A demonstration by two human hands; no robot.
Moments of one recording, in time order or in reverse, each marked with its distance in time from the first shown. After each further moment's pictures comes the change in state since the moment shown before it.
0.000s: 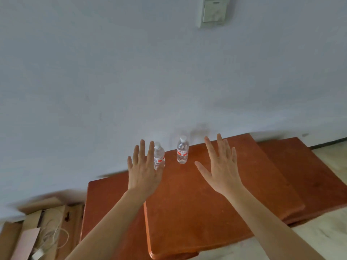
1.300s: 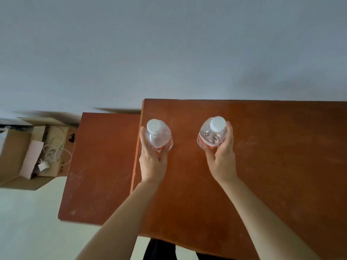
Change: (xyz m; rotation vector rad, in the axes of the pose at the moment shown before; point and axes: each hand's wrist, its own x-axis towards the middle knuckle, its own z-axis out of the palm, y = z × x) left_hand 0.027 -0.031 0.264 -0.534 0.233 -0.577; right_hand 0.079 0.051 0.285 0.822 -0.046 -0.068
